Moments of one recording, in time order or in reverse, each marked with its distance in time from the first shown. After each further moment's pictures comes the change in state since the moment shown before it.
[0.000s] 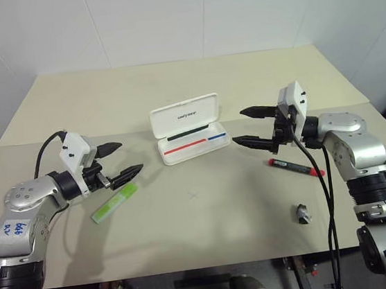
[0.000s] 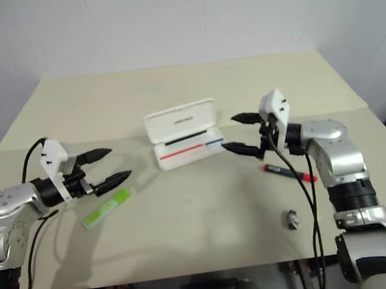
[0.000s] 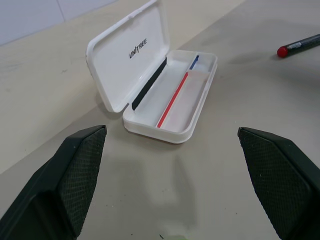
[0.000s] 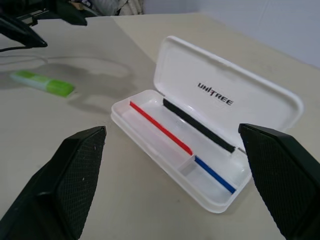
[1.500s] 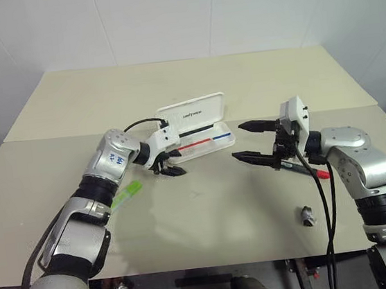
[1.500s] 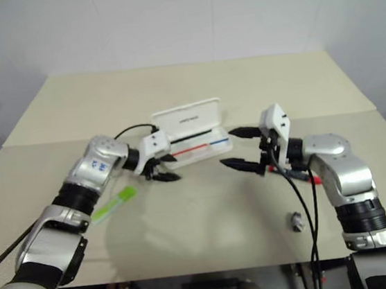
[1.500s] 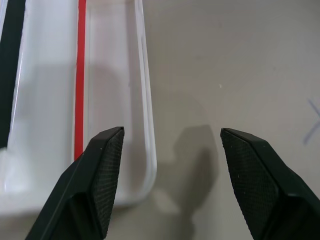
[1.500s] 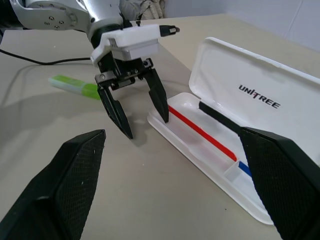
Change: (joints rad) left arm -0.682 -0.295 -0.572 0.818 0.552 -0.198 -0.263; right arm 0.158 -0.030 -0.019 -0.245 0.086 0.110 -0.052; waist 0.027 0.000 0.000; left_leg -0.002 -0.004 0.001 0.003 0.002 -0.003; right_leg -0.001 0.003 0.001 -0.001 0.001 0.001
